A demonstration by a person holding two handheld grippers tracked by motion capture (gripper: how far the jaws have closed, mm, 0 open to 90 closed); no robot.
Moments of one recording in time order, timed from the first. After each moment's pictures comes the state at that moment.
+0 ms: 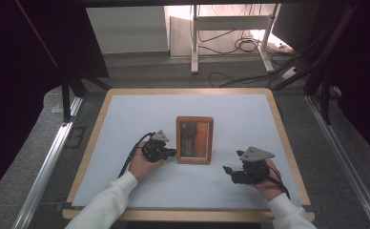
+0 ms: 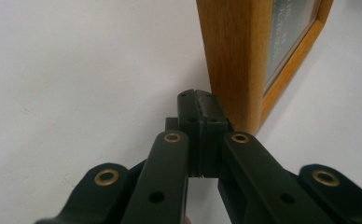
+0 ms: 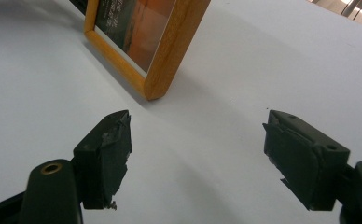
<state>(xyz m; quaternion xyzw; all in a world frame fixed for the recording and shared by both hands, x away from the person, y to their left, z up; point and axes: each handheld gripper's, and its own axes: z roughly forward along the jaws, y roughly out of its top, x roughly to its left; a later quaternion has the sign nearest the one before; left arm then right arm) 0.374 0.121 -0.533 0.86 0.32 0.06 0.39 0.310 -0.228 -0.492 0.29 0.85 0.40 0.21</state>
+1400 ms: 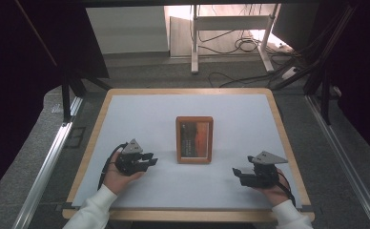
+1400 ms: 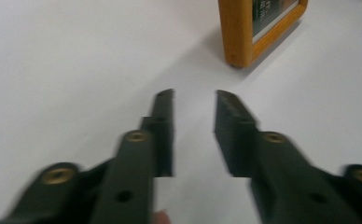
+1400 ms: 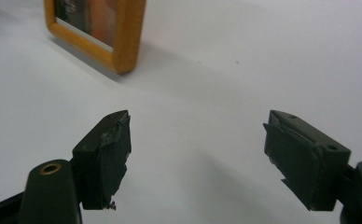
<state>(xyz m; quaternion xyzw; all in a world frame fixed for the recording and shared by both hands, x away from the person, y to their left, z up) 0.307 0.185 -0.520 0.83 0.37 0.13 0.40 0.302 -0.260 -0.510 0.38 0.81 0.40 0.20</state>
